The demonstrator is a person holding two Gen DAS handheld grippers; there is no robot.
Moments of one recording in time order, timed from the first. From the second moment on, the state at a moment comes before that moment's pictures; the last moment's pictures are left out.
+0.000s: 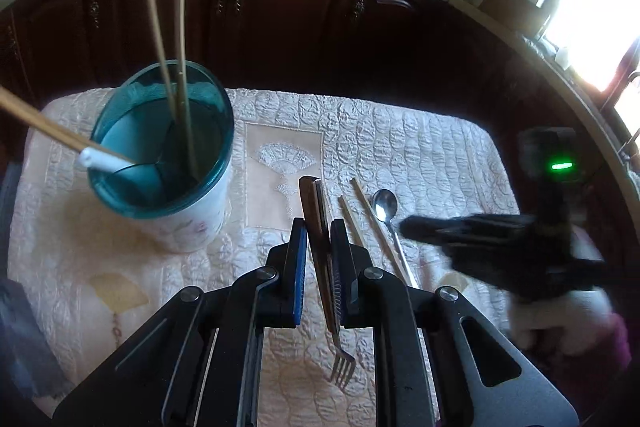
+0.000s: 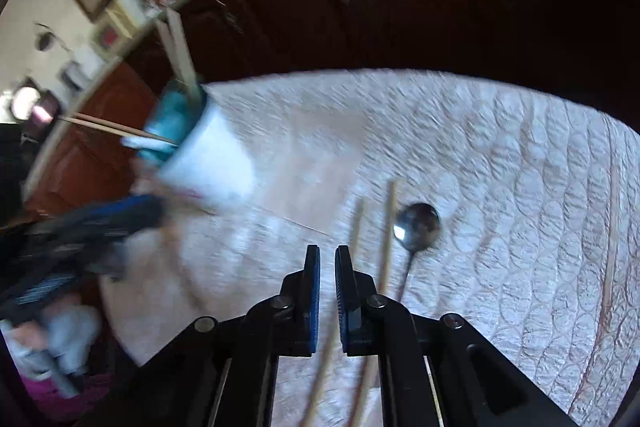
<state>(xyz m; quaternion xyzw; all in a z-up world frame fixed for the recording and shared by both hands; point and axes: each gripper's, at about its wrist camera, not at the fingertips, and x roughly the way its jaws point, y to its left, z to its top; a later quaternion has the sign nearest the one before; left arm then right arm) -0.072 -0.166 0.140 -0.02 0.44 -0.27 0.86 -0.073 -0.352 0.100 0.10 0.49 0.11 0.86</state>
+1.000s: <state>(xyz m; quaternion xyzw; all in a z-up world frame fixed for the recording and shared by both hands) -0.106 -0.116 0.193 -0.04 0.39 -0.26 0.88 -0.084 -0.337 0.169 0.09 0.43 0.16 0.89</state>
